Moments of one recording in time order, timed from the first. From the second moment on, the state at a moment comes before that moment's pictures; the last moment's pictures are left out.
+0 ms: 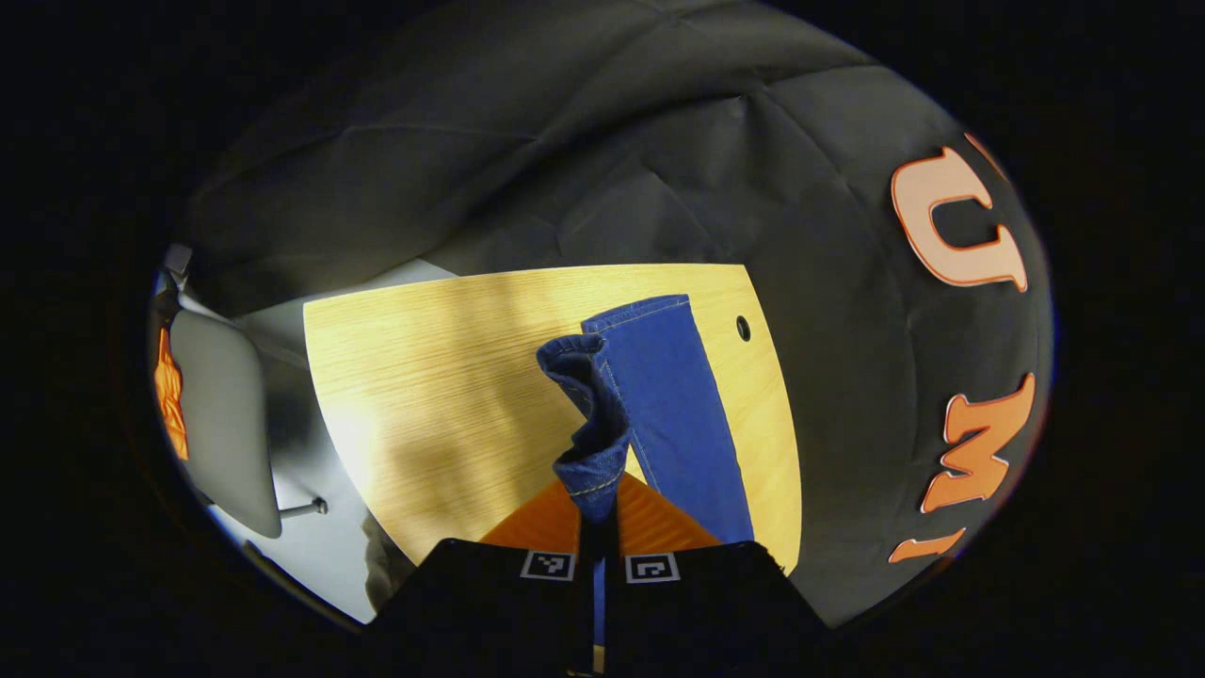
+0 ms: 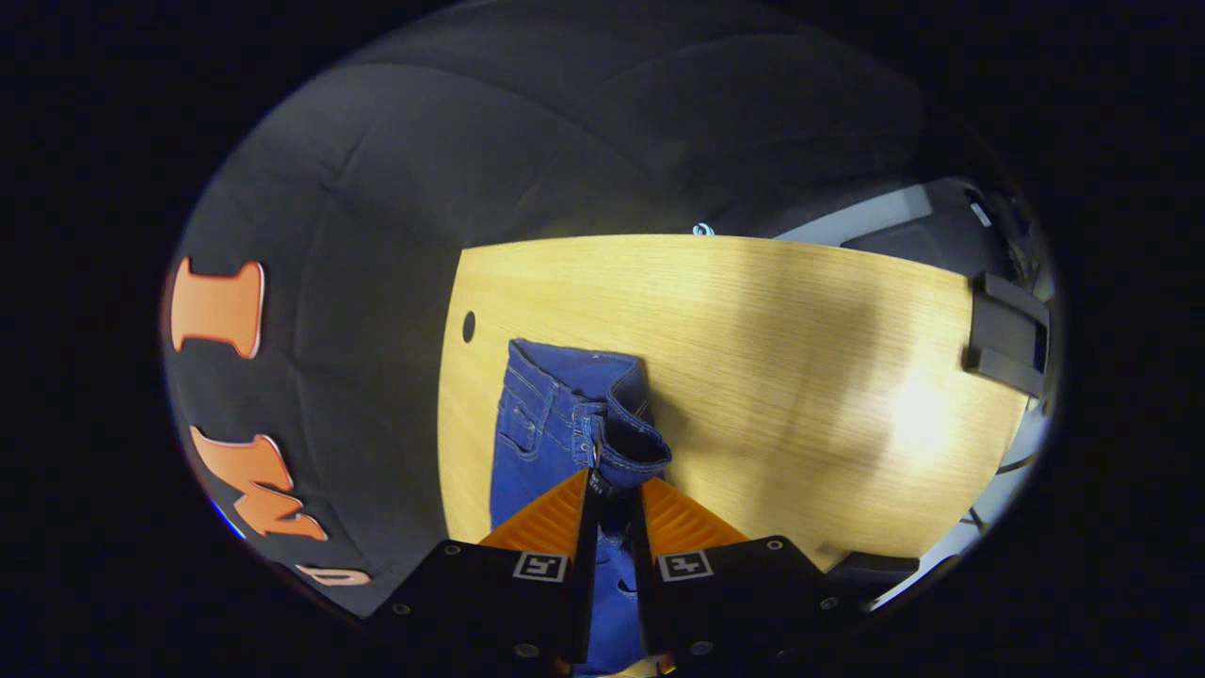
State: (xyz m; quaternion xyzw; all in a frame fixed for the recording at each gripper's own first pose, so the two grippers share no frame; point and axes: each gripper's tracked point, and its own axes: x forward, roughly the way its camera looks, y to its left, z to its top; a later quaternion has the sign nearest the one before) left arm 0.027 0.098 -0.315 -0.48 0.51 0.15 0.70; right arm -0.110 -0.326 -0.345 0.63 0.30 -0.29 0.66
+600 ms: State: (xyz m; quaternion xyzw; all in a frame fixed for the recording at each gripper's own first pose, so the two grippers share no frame) left arm 0.049 0.090 -0.320 -0.47 0.53 0.11 0.69; right arm -0.101 -0.319 -0.334 0.64 0.29 -0.33 0.63
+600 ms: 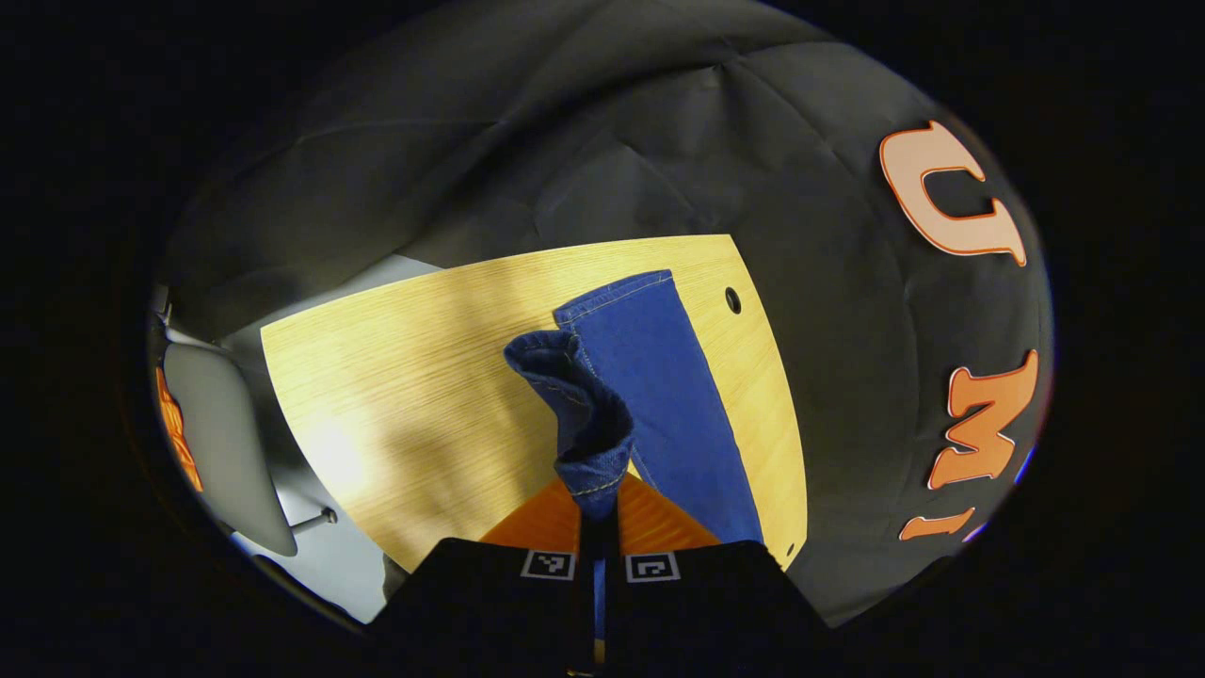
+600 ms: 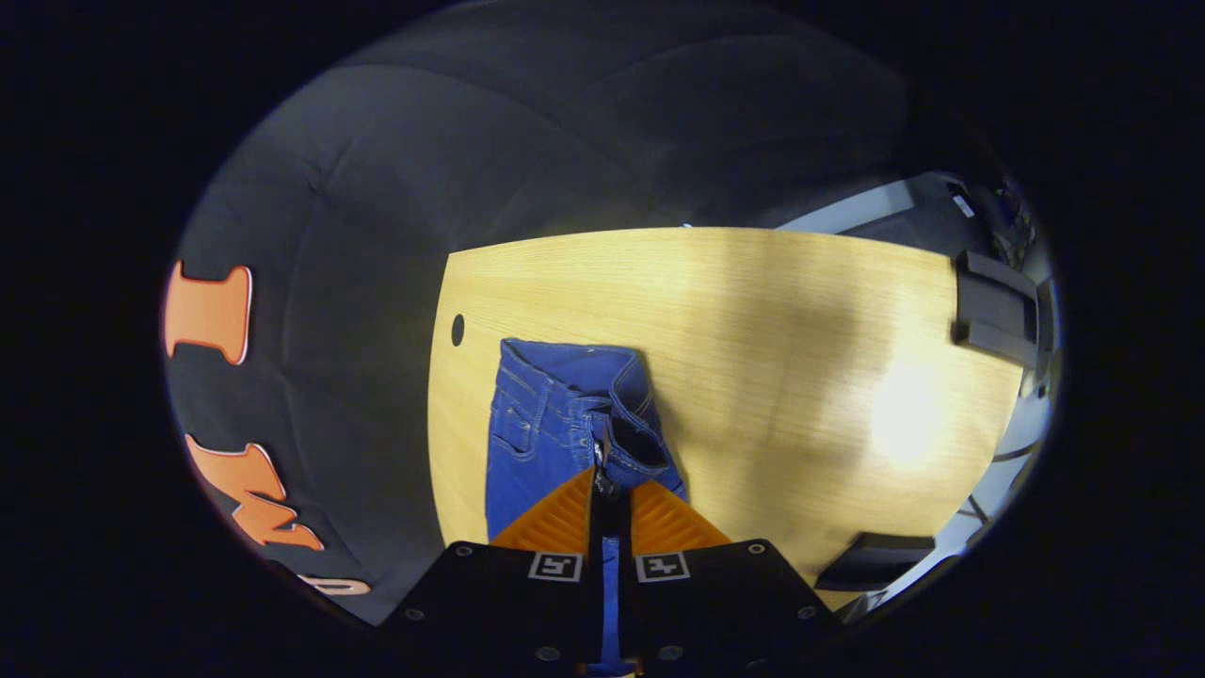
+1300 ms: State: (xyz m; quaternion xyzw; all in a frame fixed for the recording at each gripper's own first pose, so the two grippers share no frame) left arm 0.176 0.094 -0.324 -0.53 0.57 0.17 0.61; right arm 0.035 -0.350 -0.309 0.66 0.29 -0.35 0.59
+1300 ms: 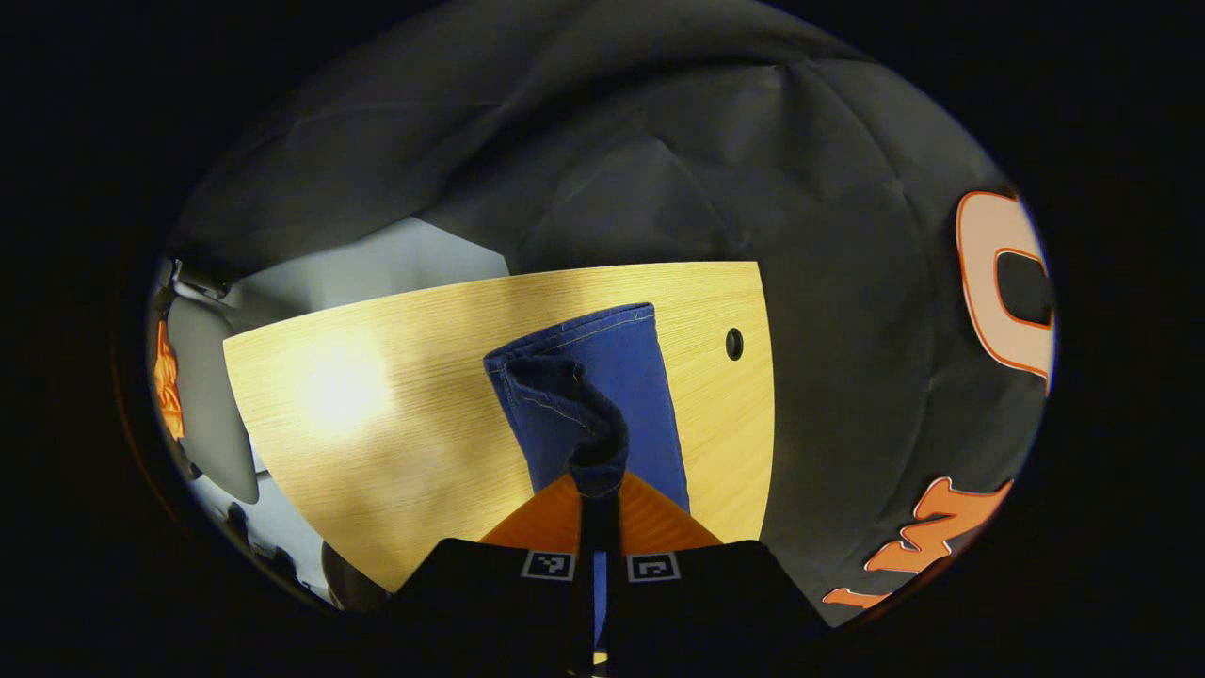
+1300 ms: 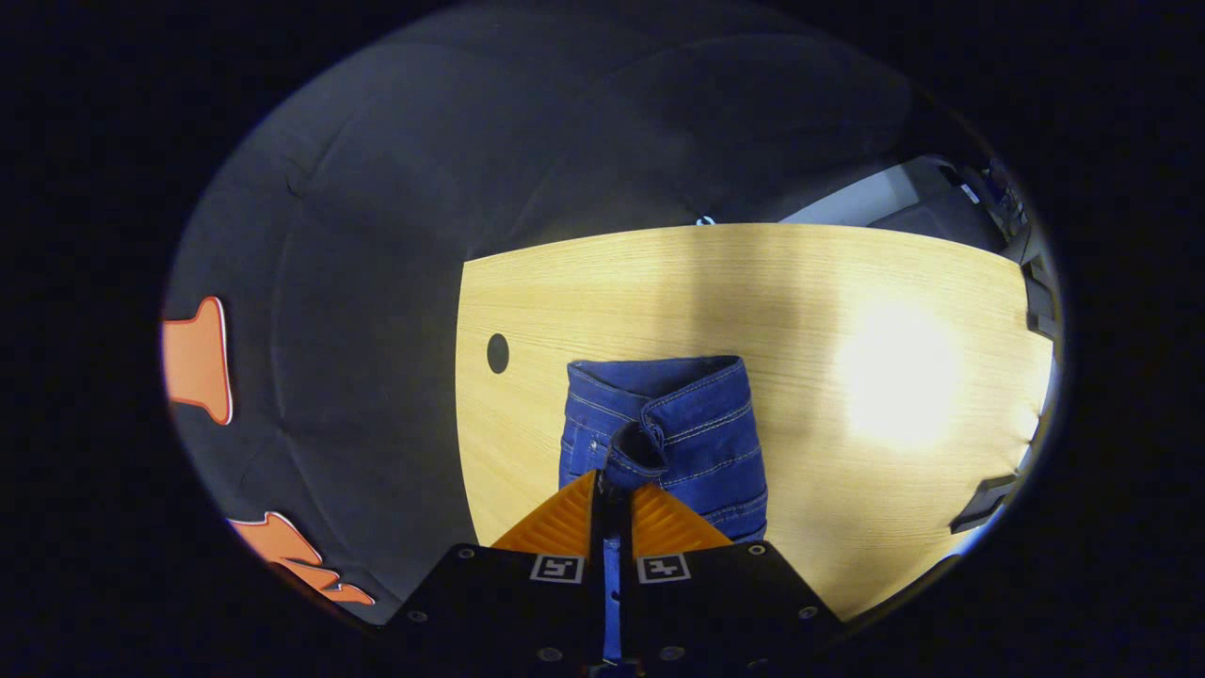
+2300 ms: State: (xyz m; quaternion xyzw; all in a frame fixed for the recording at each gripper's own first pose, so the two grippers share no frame) left arm 0.343 0.106 -0.302 -0.21 0.47 0.00 0.86; right arm 0.195 -0.347 -0.287 0.60 0.33 -0.26 0.68
